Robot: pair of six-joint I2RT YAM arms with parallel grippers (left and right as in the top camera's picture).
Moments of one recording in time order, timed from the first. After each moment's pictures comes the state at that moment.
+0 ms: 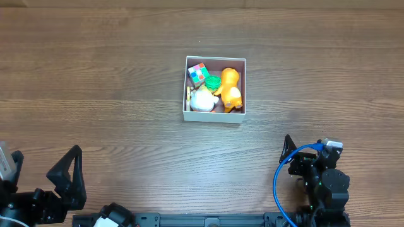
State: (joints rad) left arm -0.52 0.89 2.07 -1.69 -0.40 -0.49; right arm 0.04 0.02 0.17 -0.54 0.01 0.25
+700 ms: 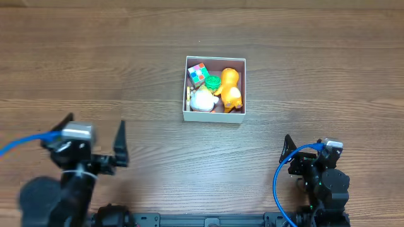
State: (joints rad) left arm 0.03 0.44 1.00 -0.77 0.11 0.06; right arm 0.04 0.01 0.16 -0.53 0.01 0.25
